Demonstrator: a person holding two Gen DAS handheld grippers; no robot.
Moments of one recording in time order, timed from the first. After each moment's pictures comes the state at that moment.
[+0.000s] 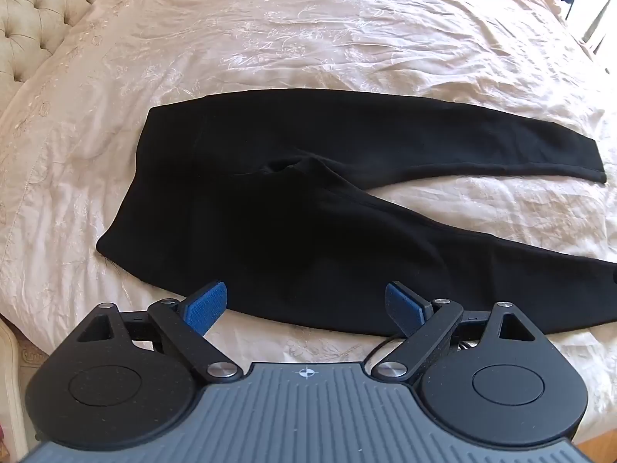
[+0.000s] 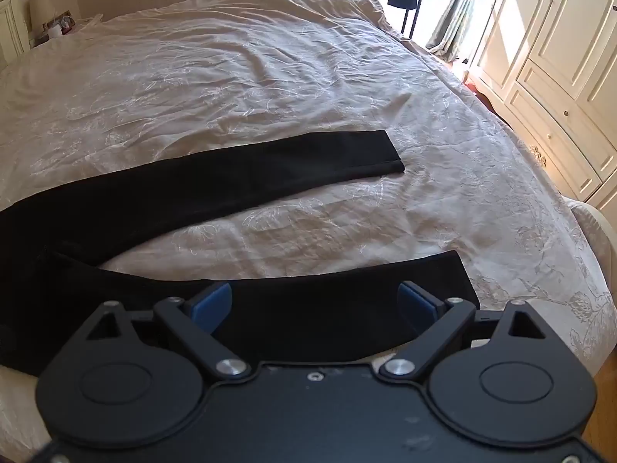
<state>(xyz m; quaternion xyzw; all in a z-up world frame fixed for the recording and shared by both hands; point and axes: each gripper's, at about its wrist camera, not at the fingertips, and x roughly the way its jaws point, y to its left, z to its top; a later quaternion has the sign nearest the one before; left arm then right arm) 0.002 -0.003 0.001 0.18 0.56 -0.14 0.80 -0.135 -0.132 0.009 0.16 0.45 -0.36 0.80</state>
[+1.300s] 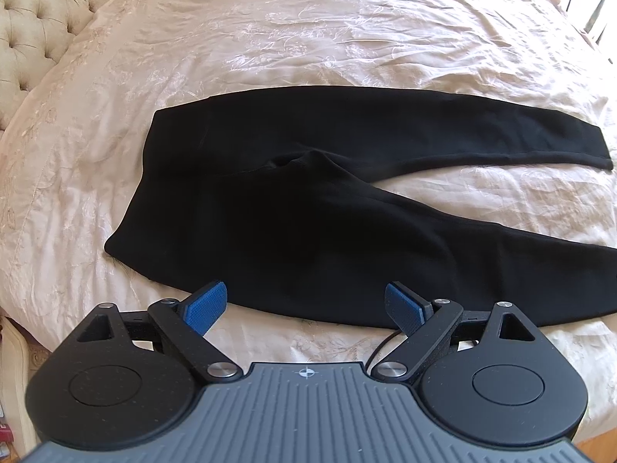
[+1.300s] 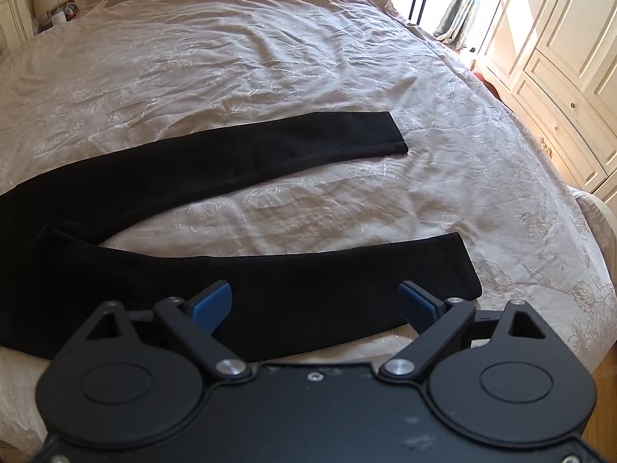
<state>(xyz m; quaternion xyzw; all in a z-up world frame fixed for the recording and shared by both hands) -0.010 0.001 -0.006 0.18 0.55 -0.12 0.81 -0.137 -0.133 0.006 0.17 0.48 -0.35 0.79</state>
